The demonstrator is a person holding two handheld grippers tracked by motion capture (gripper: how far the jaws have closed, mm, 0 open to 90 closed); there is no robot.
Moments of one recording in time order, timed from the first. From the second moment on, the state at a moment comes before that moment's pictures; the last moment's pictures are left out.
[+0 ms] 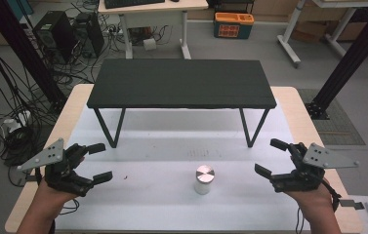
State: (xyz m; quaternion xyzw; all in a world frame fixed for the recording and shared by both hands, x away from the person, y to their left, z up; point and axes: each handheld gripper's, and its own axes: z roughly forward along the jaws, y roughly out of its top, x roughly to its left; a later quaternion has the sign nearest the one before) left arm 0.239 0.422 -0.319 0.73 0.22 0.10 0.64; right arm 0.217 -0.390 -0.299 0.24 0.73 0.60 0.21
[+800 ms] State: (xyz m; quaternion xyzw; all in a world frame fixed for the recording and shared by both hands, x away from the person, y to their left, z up) left arm 0.242 0.414 -0.318 0.73 0.20 0.10 0.64; right arm 0.242 -0.323 -0.330 0.18 0.78 0.59 0.12
